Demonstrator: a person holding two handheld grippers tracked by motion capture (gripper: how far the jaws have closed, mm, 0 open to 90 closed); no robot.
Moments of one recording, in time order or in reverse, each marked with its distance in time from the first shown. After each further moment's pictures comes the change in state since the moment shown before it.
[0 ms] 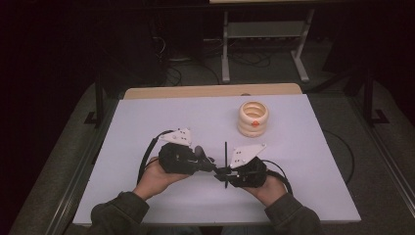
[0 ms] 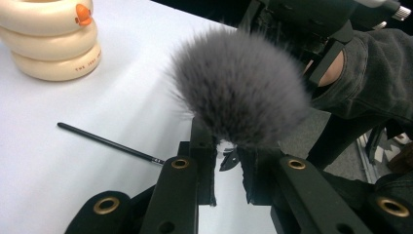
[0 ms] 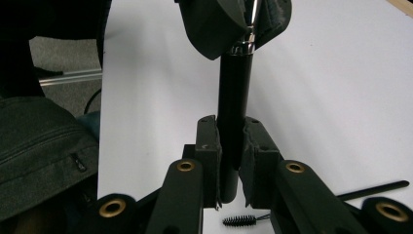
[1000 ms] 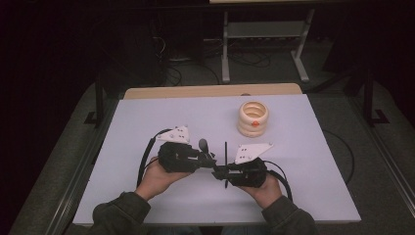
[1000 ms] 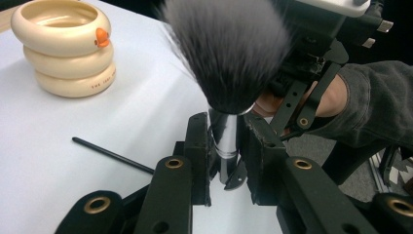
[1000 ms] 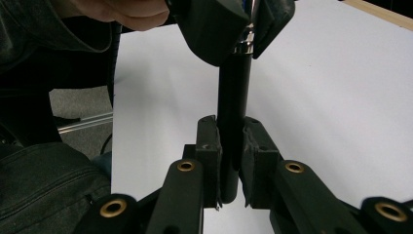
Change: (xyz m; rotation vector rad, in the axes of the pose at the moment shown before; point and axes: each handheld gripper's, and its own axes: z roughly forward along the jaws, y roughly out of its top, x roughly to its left) left arm -0.001 0.003 -0.002 -0.066 0.031 -0.012; right arm -0.001 -0.007 0.002 -0.146 0.042 0.154
